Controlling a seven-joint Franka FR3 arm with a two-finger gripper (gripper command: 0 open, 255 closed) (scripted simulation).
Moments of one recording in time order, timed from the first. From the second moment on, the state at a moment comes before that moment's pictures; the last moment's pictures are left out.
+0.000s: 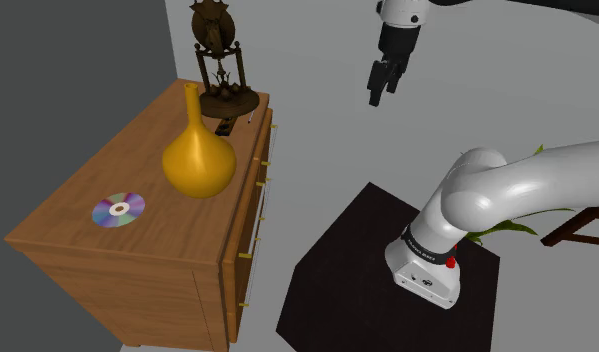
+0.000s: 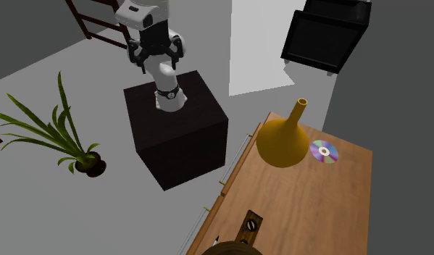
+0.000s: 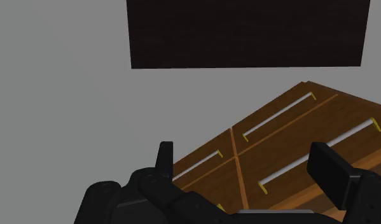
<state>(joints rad) -0.01 -0.81 -0.01 -2.40 -0.12 1.50 0.02</state>
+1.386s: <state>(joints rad) 0.08 -0.32 0.24 -2.08 0.01 1.80 0.35</state>
